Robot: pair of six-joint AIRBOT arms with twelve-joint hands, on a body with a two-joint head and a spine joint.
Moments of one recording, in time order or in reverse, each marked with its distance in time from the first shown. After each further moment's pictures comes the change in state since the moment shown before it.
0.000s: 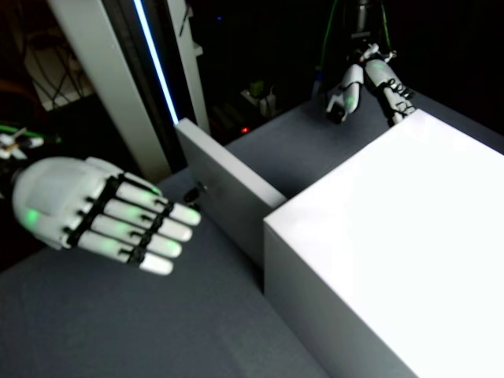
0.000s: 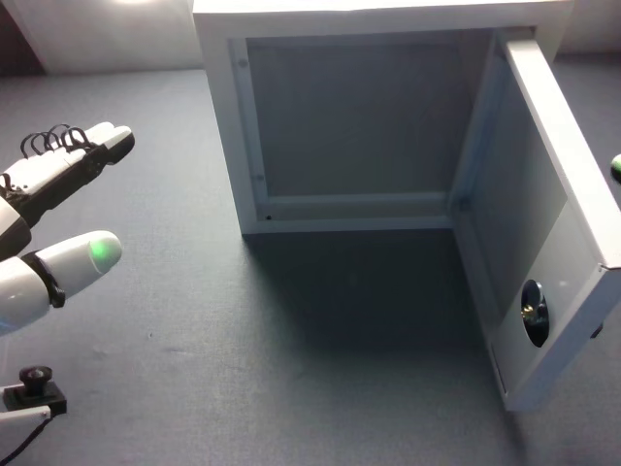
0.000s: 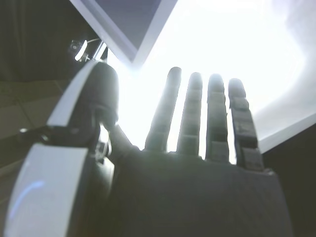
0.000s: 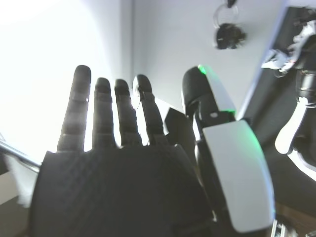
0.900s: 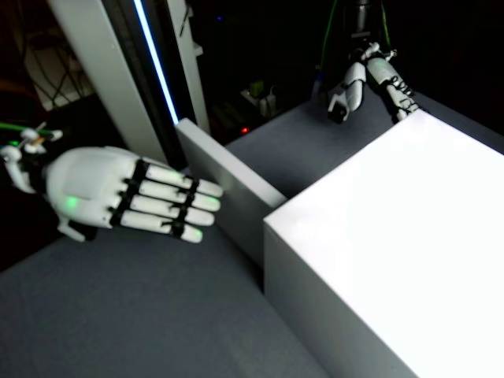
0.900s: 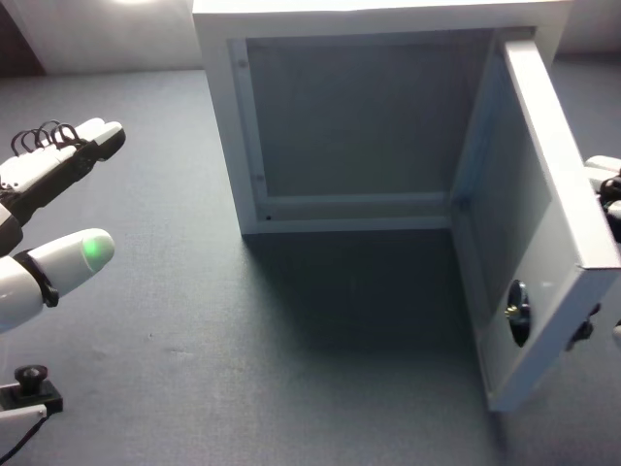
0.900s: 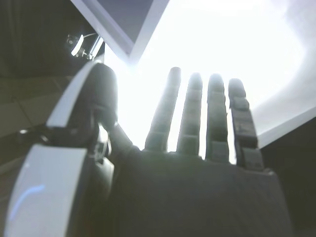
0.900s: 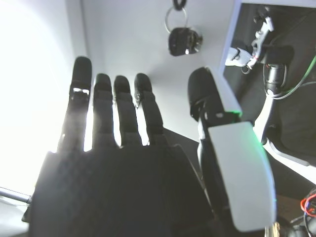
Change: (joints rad) left arm 0.014 0.000 0.000 -0.019 -0.023 -0.001; right arm 0.114 -0.035 0.023 -0.143 -0.117 0.033
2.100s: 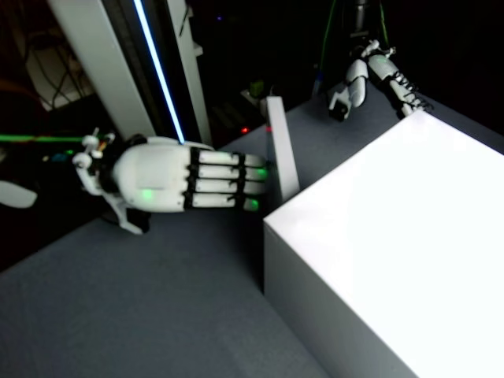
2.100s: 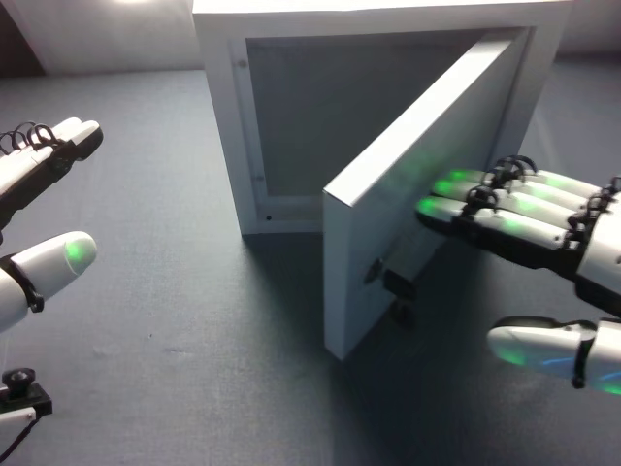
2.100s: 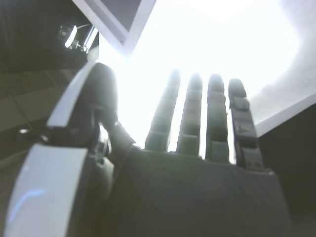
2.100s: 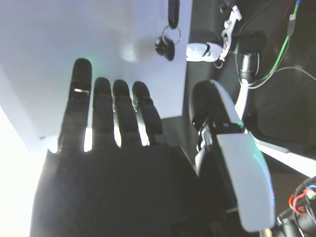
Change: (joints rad) left arm 0.040 0.001 -0.010 -0.047 -0.053 0.000; right arm 0.268 -0.184 0.117 -0.211 -0.187 0.096
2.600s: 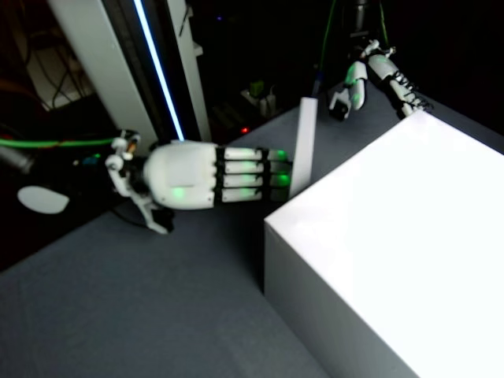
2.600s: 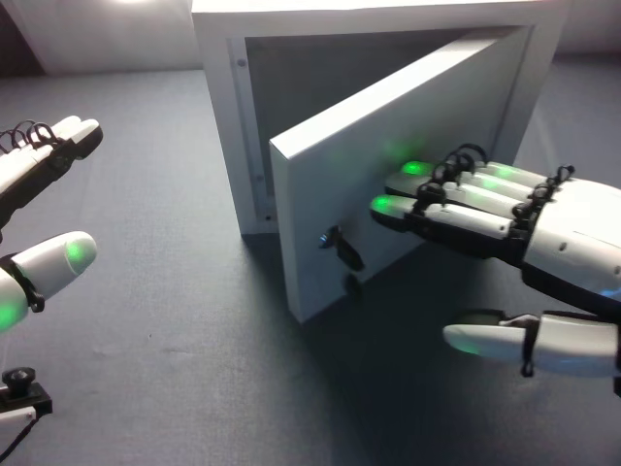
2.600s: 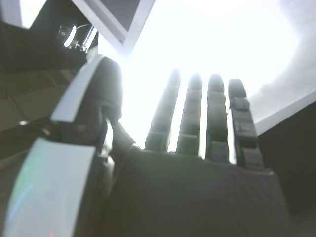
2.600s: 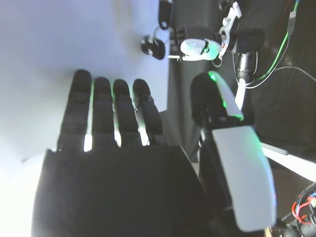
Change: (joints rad) left arm 0.000 0.000 0.000 -0.002 -0.002 0.000; right arm 0.104 -0.087 0.062 -0.038 -0.085 0.011
